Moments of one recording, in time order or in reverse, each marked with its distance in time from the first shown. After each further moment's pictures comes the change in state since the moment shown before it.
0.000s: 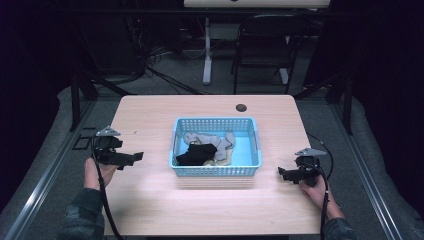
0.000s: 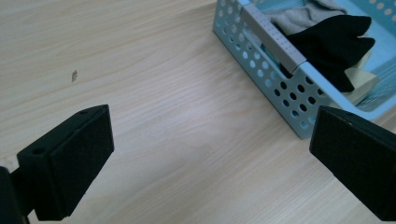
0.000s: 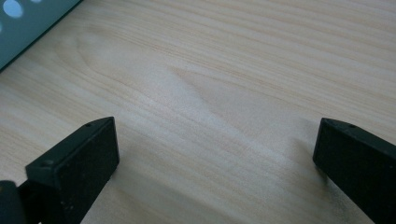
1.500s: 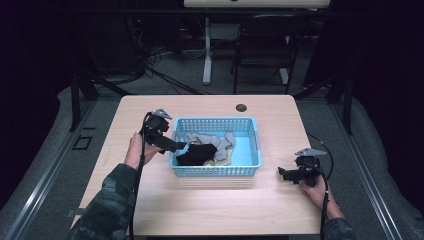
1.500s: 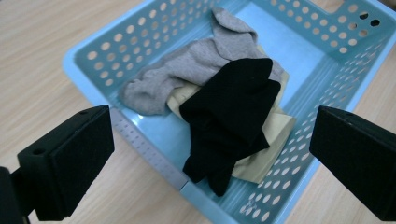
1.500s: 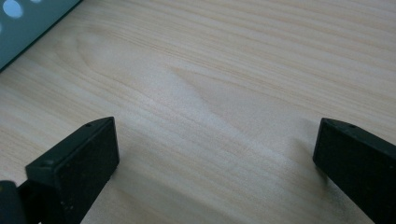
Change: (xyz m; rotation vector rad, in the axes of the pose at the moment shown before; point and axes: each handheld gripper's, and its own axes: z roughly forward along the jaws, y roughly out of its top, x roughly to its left) left arm -0.080 0.092 0.067 0.118 -0.187 0.227; right arm 0.000 0.000 0.000 -0.002 -0.003 0.002
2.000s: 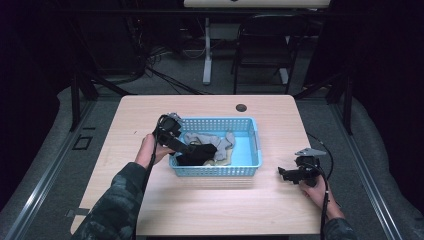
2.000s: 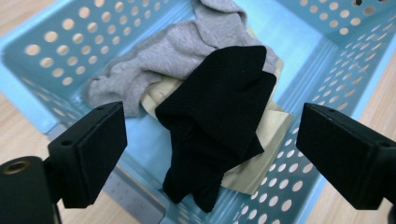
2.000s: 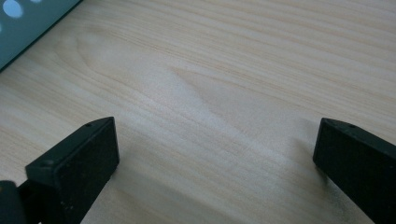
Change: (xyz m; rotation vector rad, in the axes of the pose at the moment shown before) left arm -0.004 0.007 0.036 0.088 -0.067 0.020; right arm 0.000 0.000 0.000 0.000 0.001 0.000
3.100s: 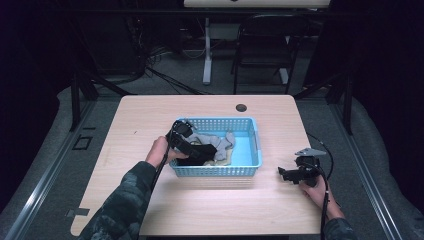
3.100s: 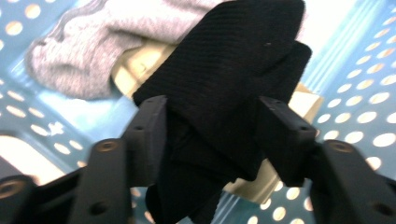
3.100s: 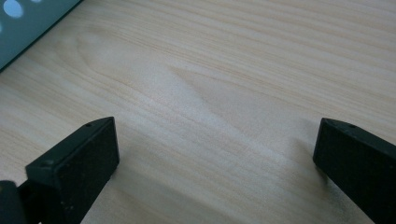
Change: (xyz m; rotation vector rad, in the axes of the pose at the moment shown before) left arm 0.000 0.007 0.048 0.207 -0.003 -0.030; right arm 0.000 0.000 0.000 0.000 0.001 -0.001
